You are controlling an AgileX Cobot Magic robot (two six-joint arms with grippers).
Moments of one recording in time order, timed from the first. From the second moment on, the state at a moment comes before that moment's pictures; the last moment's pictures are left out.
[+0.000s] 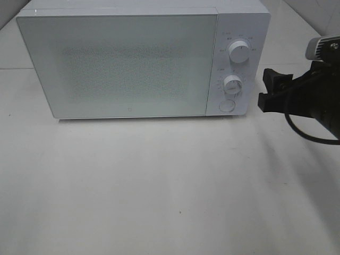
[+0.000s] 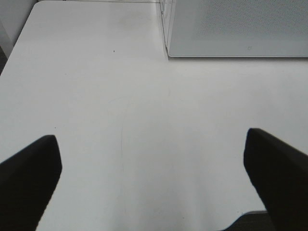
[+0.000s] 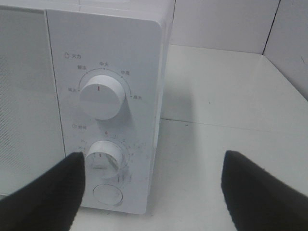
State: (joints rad) left arm -0.02 0.00 -0.52 -0.07 1.07 -0.01; right arm 0.48 1.43 -0.31 0.48 -1.01 -0.34
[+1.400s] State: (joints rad) left arm -0.02 0.00 -0.52 -0.07 1.07 -0.01; right arm 0.75 1.72 -0.37 0.78 -1.20 -0.33
